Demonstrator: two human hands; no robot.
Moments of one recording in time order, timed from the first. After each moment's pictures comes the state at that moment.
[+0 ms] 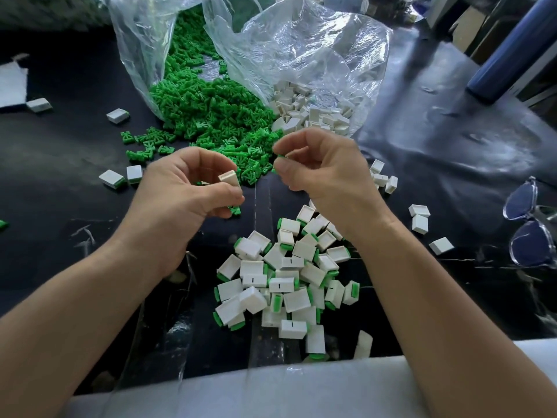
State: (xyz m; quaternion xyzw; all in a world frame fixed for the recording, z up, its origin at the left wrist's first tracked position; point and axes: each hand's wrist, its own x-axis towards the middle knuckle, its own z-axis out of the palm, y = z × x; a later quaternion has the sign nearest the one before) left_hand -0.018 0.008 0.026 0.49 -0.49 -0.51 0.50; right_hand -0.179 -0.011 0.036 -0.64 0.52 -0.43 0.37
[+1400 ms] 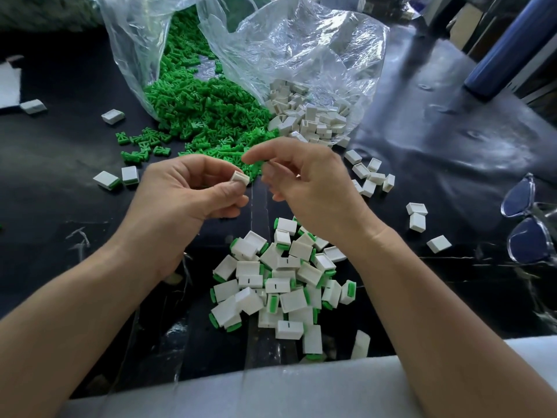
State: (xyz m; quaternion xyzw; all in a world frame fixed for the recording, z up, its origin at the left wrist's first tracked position) left_hand -0.021 0.009 0.024 0.47 -0.49 -0.54 0.51; right_hand -0.171 -0.003 0.037 -0.72 0.49 -0.37 0.31
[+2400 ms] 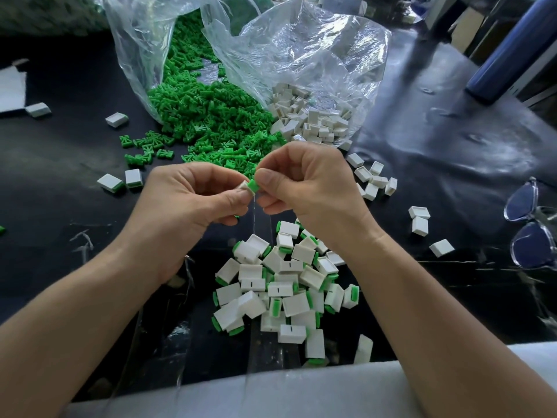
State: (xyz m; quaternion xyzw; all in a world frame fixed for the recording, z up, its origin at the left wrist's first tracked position) left_hand -0.018 0.010 0.025 0.49 -0.52 -0.52 0.48; right_hand -0.166 -0.001 0.037 -0.63 0.48 -0.43 0.44
